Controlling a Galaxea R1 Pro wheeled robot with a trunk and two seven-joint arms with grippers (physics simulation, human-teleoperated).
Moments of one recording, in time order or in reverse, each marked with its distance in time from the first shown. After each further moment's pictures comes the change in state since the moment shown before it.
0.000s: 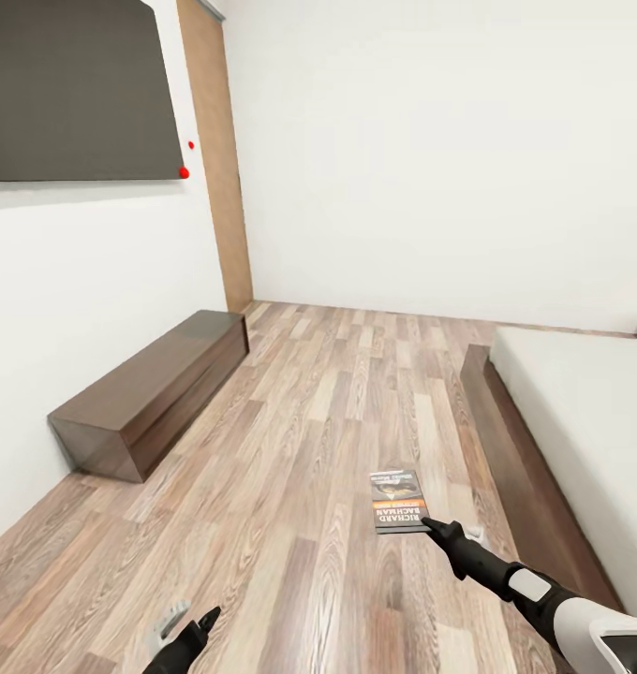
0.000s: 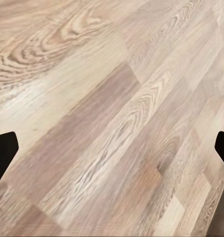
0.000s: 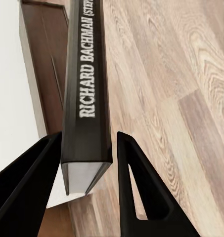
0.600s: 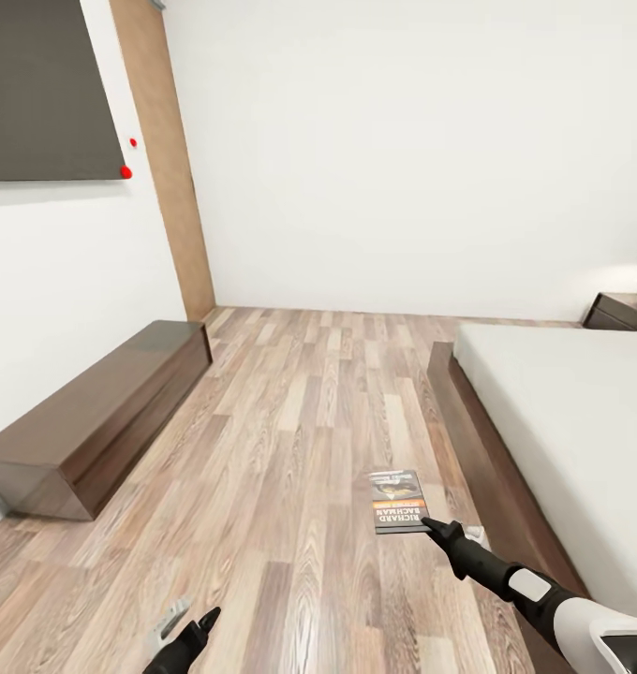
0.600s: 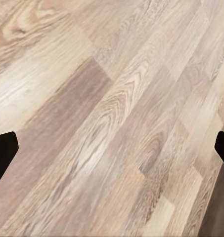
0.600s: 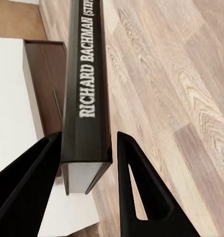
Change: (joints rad) left arm 0.000 0.000 0.000 0.000 0.000 0.000 0.000; right arm 0.000 0.000 0.000 0.000 0.000 0.000 0.000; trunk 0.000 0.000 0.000
